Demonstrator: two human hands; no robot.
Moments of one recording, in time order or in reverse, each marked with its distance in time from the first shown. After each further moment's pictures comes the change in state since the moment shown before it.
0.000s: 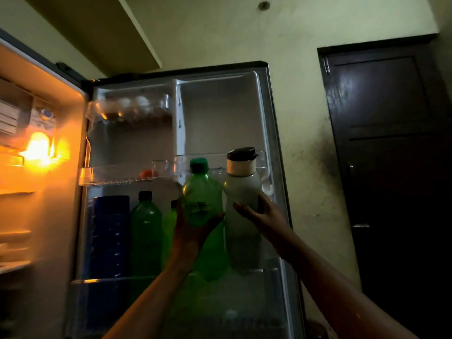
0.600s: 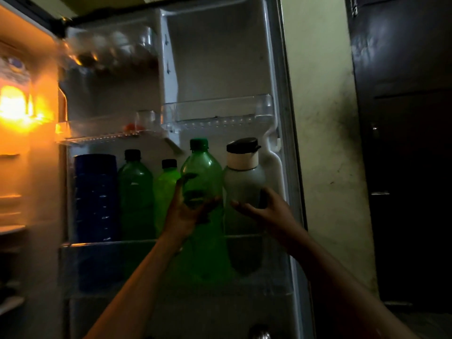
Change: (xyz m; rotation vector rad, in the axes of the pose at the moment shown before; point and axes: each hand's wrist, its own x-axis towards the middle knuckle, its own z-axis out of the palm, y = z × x) left_hand 0.002 -0.056 -0.002 -0.150 -0.174 -0.220; right_hand -0.010 0.078 0.000 -0.123 0.002 0.174
